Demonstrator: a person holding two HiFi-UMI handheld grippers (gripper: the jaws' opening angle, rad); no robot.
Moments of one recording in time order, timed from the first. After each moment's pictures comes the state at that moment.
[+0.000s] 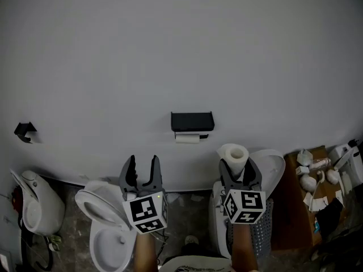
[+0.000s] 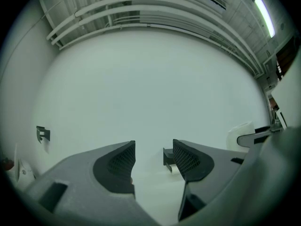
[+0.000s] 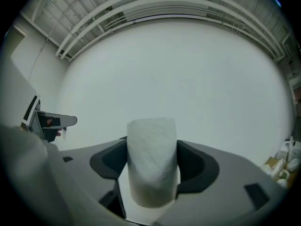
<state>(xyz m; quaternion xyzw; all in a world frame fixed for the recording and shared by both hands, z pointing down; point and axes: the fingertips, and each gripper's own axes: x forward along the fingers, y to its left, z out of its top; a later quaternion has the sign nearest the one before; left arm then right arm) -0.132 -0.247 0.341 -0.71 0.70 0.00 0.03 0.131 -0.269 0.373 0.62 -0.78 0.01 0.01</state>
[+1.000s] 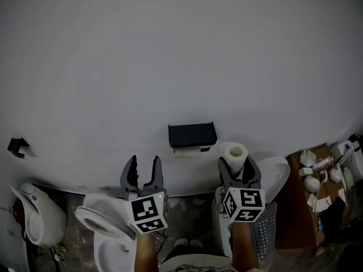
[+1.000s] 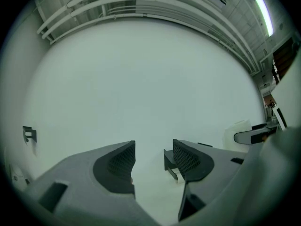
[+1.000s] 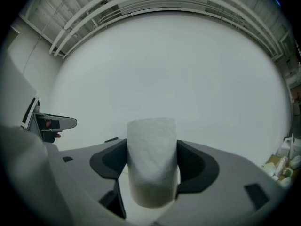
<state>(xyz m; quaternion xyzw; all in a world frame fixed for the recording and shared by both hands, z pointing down) -0.133 -0.342 0.347 -0.73 0.68 -0.02 0.03 0.125 -0.353 0.377 0.64 -0.77 0.03 0.01</state>
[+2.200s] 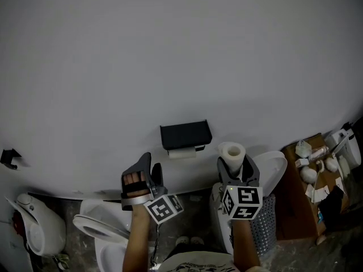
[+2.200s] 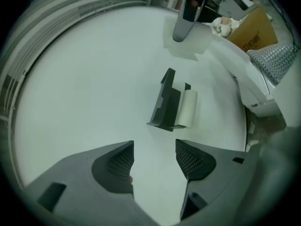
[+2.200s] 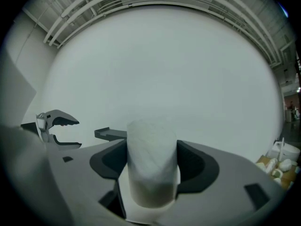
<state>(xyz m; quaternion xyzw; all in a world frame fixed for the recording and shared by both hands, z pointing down) -0.096 -0.395 0.435 -0.60 0.52 -0.48 0.37 0.139 -0.366 0.405 0.67 -0.74 0.04 0.05</state>
